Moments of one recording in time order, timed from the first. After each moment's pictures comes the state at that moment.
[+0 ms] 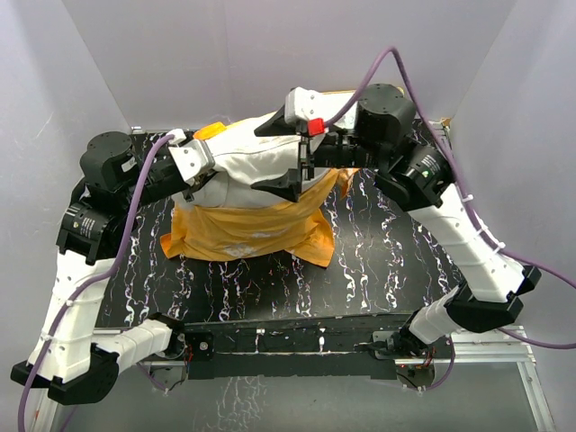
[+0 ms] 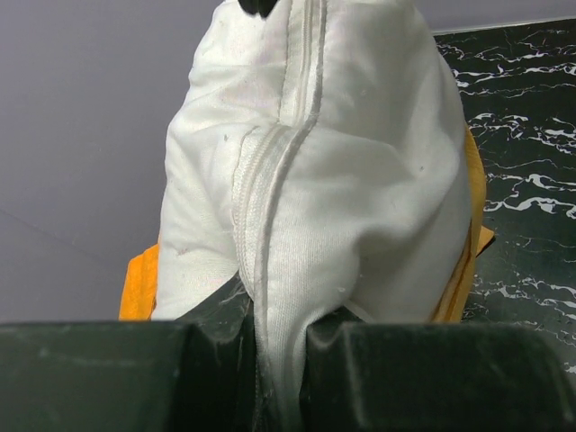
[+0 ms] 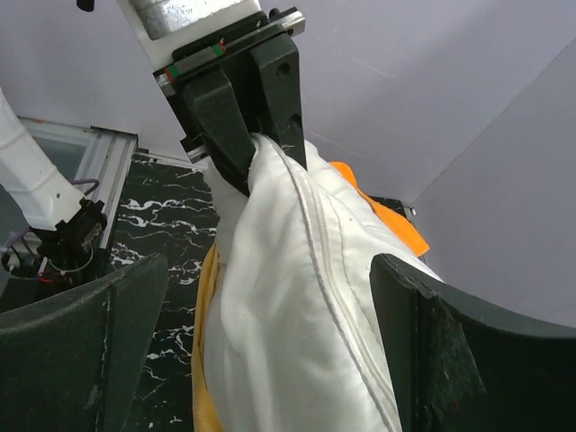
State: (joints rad) left arm -0.37 1.05 1.60 -0.73 0.62 0.59; right arm 0.81 1.48 2.05 -0.57 -0.68 -0.36
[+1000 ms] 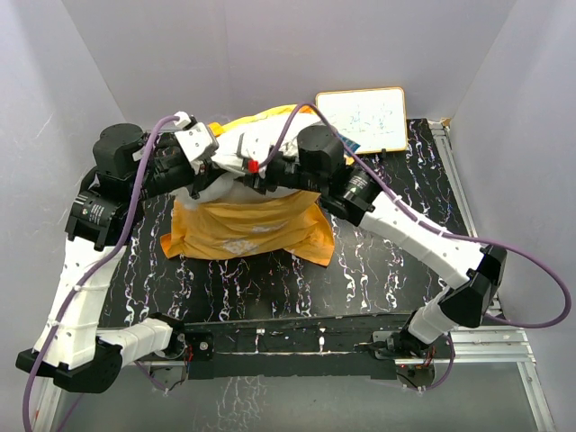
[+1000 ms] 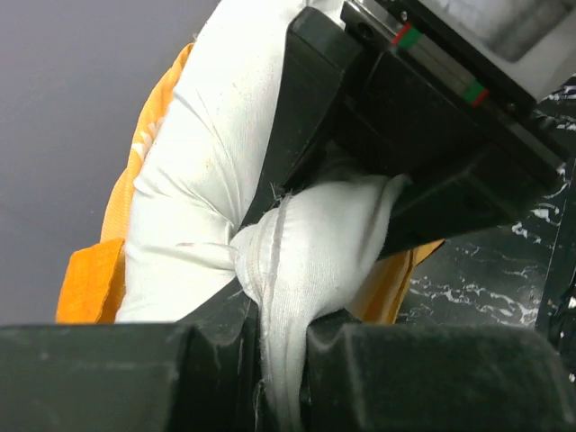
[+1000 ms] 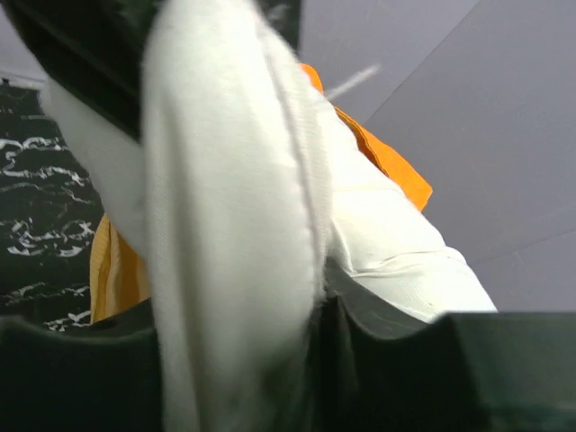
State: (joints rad) left arm -0.36 1.10 1.62 -0.78 0.61 0.46; right arm 0.90 1.54 1.63 -0.20 -0.35 -0.57
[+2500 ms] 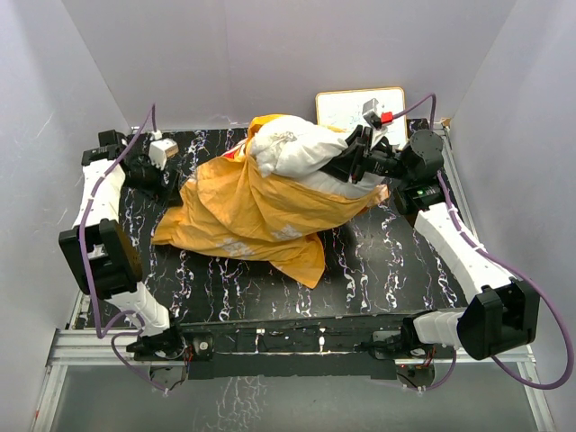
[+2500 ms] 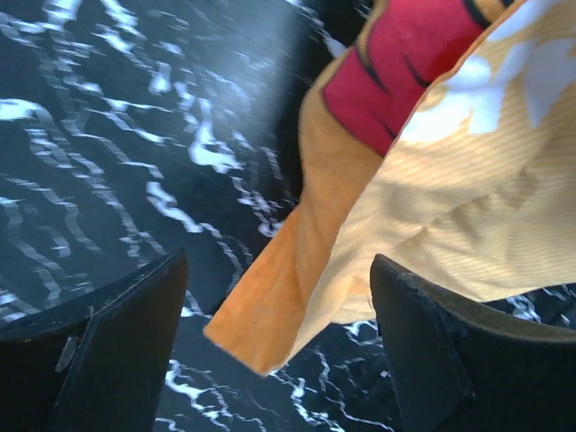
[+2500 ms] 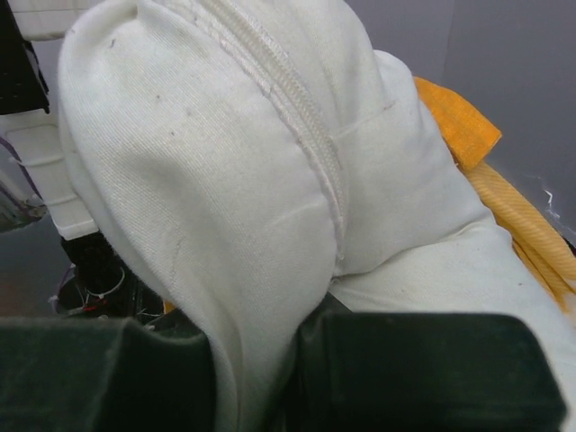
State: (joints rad) left arm 0.25 1.69 1.52 -1.01 0.60 0.75; right arm 0.27 1.28 1.10 0.43 -1.03 0.33
